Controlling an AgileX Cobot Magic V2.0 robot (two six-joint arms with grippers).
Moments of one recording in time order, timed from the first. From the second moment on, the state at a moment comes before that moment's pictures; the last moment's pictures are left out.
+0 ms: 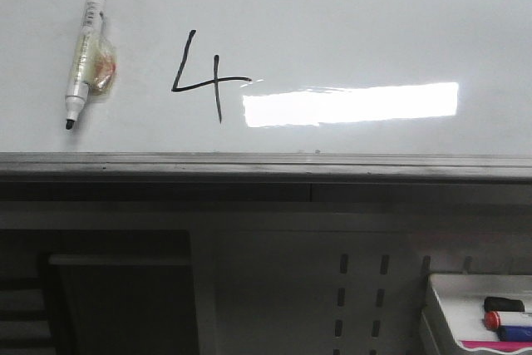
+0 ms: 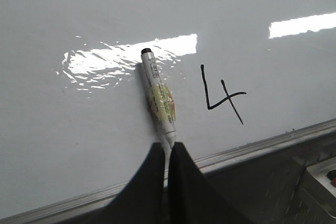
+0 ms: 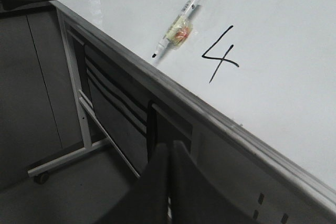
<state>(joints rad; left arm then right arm) -0.46 0.23 -0.22 0.09 0.17 -0.12 0.84 0.28 -0.24 -0.02 0.19 -0.09</state>
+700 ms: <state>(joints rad) -0.46 0.17 -0.19 0.10 0.17 -0.12 0.84 0.11 -0.17 -0.02 0.17 -0.09</state>
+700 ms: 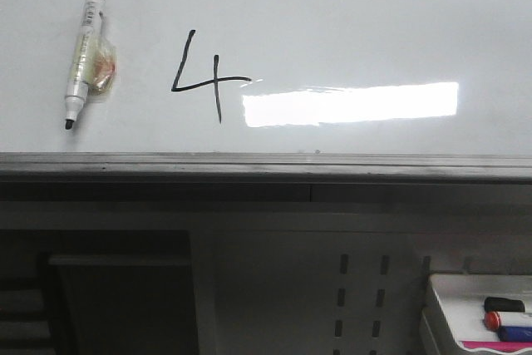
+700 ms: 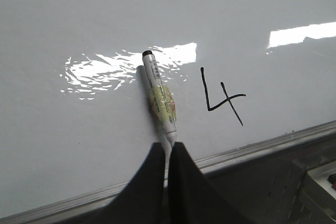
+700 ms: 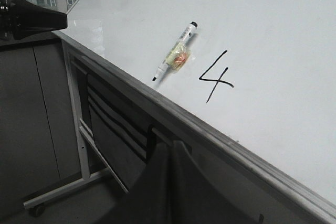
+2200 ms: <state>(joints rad) 0.02 -0.01 0.00 0.08 0.34 -0.12 0.84 0.11 -0.16 -0.02 0.16 -0.09</state>
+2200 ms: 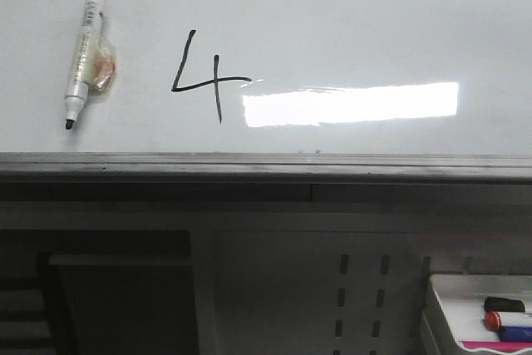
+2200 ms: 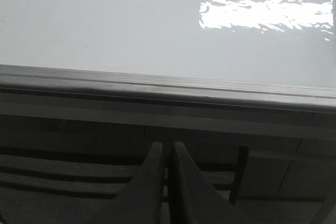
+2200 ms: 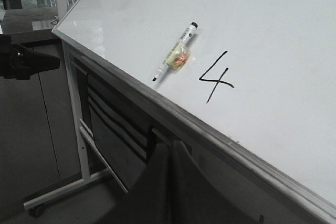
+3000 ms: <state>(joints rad) 0.02 -0.01 0.00 0.08 0.34 -0.12 0.67 0.11 -0.16 -0.03 0.16 -0.09</state>
